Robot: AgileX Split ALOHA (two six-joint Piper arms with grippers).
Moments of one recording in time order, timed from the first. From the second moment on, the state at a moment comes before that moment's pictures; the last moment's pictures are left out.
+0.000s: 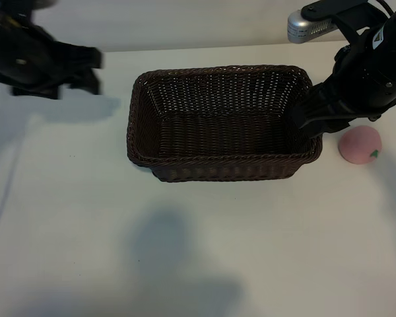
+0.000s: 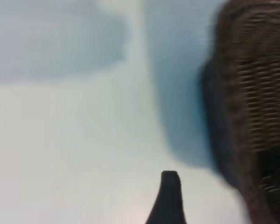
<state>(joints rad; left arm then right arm) -0.14 1.63 -1.32 -0.18 0.86 -0.02 0.37 1.51 -1.29 0.15 1.09 -0.09</state>
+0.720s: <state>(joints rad) 0.19 1.39 -1.45 0.01 1.17 0.07 0.37 1.51 -1.29 0.15 1.09 -0.09</state>
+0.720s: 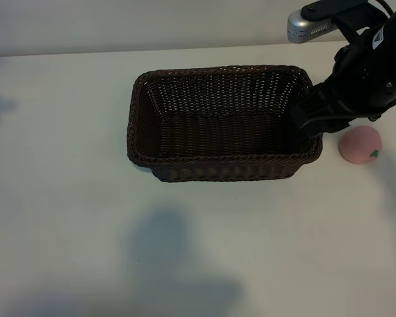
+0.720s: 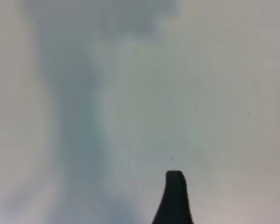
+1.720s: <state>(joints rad) 0.20 0.51 -0.93 -0.23 1.06 0.25 0.37 1.51 -1.29 0.15 1.09 -0.09</state>
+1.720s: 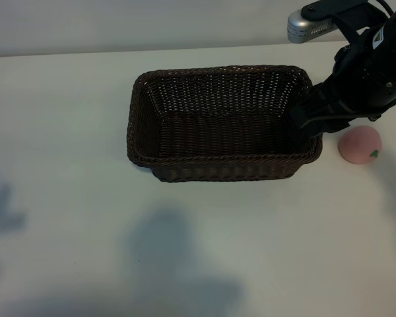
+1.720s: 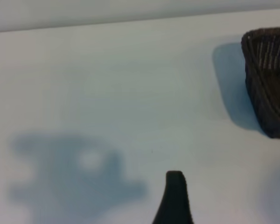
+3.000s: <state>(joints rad) 0.07 0.14 -0.50 -0.05 1.08 0.08 0.37 1.51 -1.29 0.15 1.08 -0.09</state>
